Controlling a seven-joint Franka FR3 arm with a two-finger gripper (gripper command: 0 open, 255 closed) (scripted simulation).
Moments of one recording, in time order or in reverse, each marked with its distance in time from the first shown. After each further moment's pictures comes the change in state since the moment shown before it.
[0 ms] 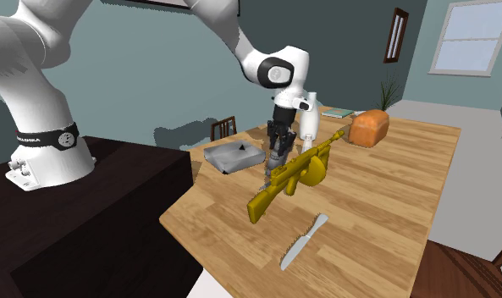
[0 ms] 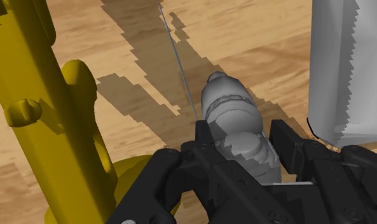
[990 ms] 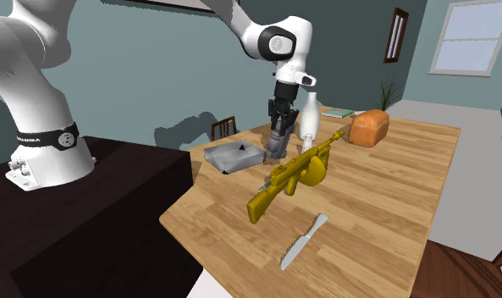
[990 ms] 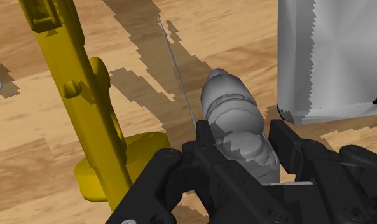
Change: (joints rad) arm -0.019 -0.137 0.023 -0.018 0.026 -0.119 -0.008
